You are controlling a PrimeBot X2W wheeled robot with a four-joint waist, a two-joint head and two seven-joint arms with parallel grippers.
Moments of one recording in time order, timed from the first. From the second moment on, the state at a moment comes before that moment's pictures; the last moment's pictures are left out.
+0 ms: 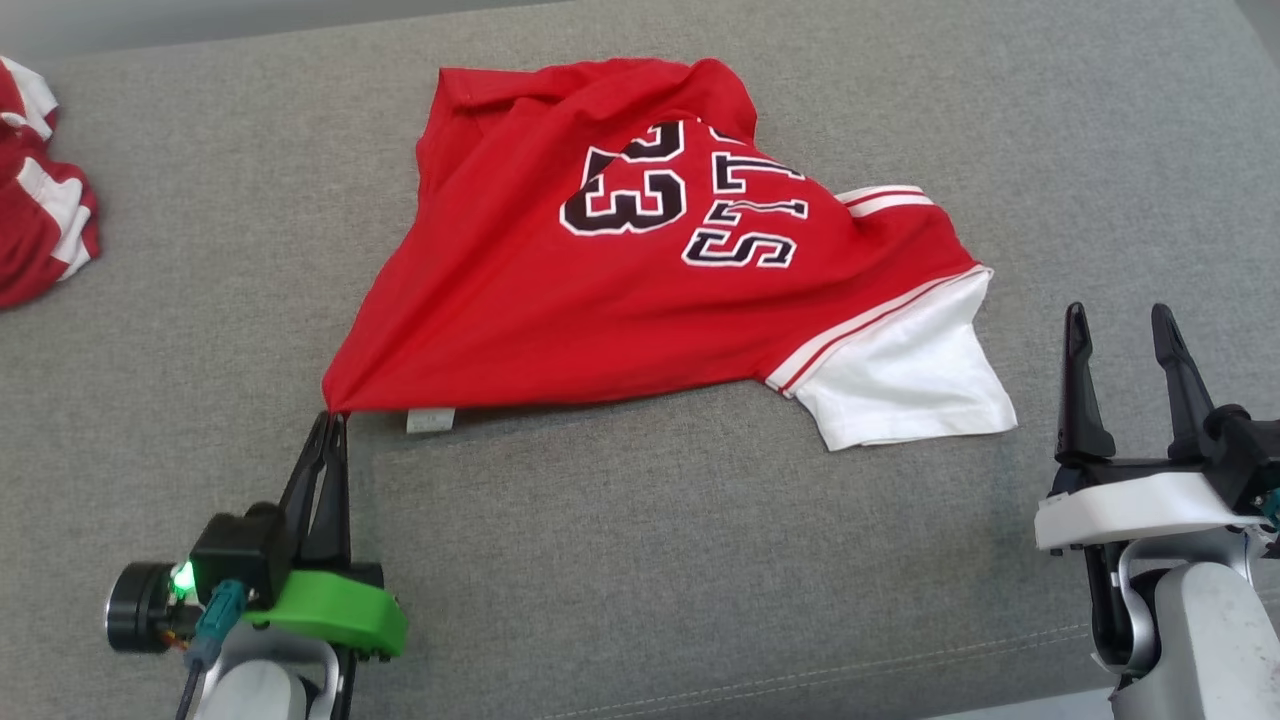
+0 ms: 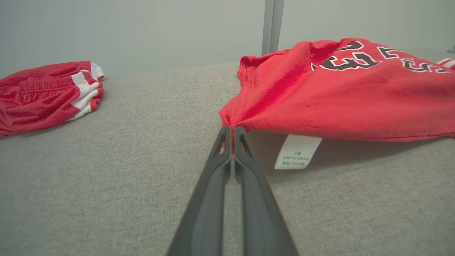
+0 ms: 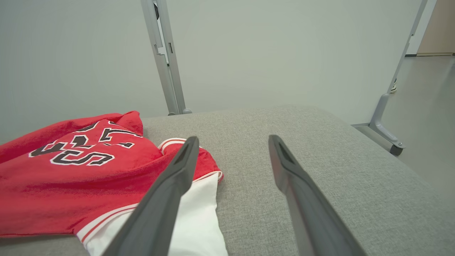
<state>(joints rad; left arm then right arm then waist) -0.18 0.17 -0.16 0.27 -0.19 0.00 -0.26 -0.18 -0.05 -0.14 0.12 0.12 0.13 -0.26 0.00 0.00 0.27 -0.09</state>
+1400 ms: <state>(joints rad) -0.02 0.07 -0.06 0.25 -0.23 0.01 -0.26 -0.11 -0.05 -0.07 0.20 0.12 0.13 -0.26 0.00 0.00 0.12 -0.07</state>
